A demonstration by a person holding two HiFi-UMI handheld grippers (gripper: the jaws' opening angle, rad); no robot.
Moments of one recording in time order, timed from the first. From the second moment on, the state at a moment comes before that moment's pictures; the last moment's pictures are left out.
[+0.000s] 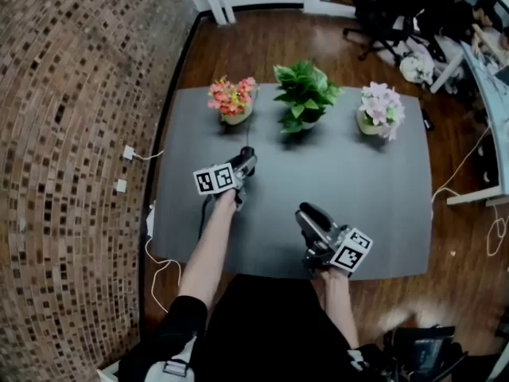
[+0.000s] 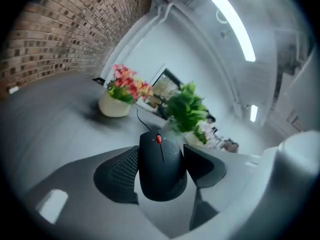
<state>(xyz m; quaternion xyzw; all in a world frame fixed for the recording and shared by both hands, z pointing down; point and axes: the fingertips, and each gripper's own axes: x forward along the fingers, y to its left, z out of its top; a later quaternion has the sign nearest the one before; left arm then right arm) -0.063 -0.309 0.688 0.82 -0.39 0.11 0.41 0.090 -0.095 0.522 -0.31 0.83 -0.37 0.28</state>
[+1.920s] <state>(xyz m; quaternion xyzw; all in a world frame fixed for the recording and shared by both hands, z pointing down) -0.110 -0.172 0.589 0.89 -0.28 -0.09 0.35 -0.008 -0.102 0.469 -0.29 0.87 -0.36 0.19</state>
